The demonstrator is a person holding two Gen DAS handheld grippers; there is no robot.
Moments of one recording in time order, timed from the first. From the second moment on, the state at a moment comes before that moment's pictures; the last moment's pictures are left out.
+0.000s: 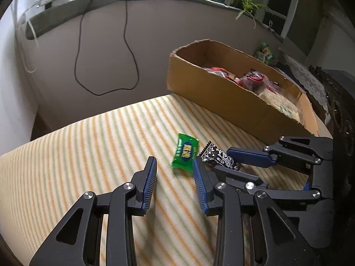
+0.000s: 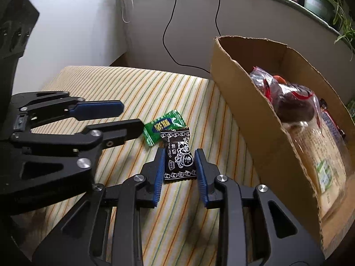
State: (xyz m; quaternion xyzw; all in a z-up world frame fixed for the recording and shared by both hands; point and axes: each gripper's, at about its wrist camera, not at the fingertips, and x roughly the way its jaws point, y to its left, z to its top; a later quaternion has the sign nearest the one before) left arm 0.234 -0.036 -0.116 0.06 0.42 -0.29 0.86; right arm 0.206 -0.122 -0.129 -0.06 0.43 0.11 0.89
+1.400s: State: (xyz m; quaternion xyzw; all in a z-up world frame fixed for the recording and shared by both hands) left arm 0.212 -0.057 -0.060 0.07 0.37 -0.23 0.90; right arm 0.175 -0.167 -0.087 -0.01 0.37 0.16 0.92
